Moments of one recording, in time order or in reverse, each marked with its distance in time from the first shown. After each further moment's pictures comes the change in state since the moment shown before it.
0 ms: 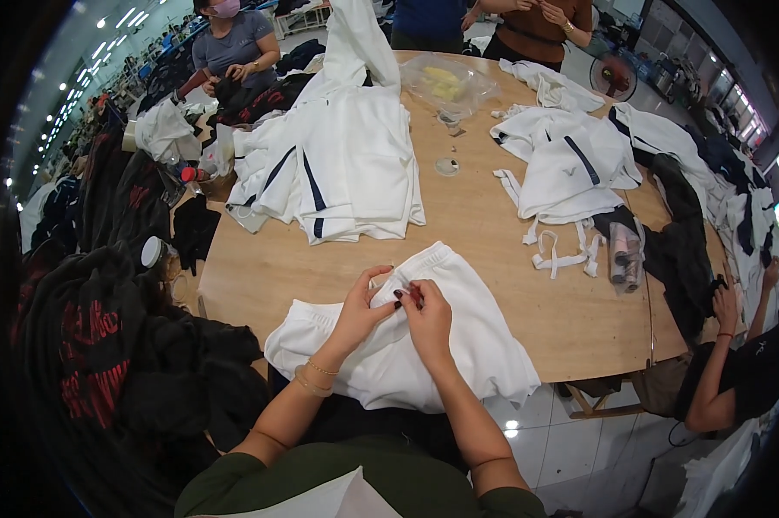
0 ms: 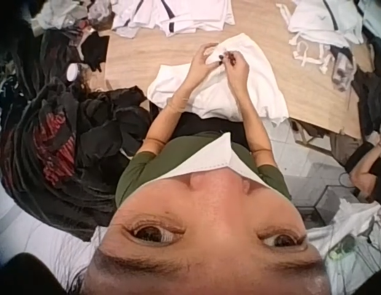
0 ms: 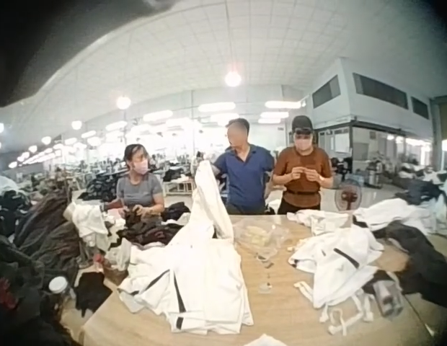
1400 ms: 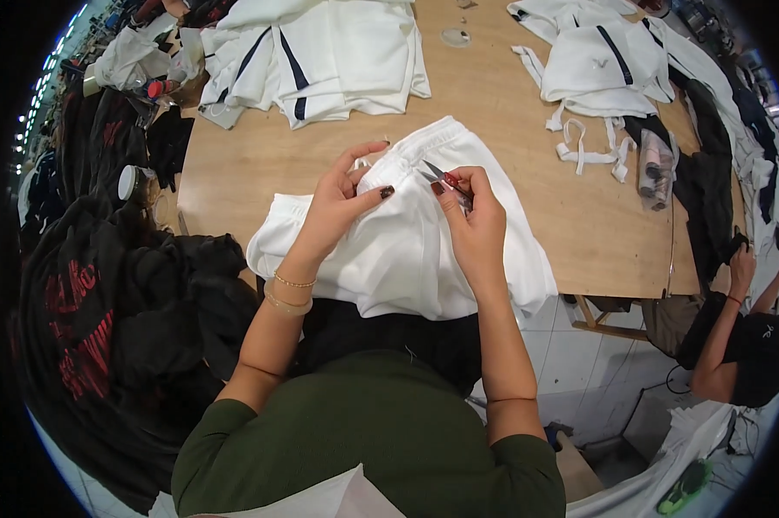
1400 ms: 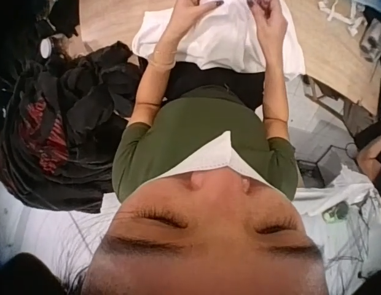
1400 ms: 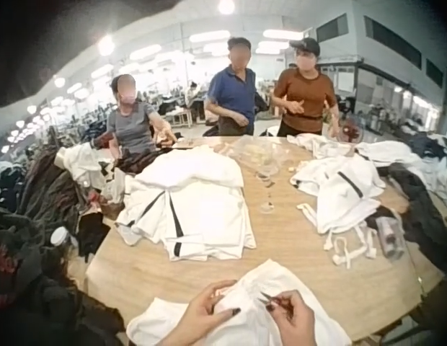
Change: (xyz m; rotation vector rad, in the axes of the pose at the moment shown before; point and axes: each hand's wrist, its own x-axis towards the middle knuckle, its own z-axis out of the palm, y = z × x) left_hand -0.008 0.044 0.002 -0.006 -0.093 -0.068; right_hand -0.005 -0.018 -0.052 0.044 -0.060 0.063
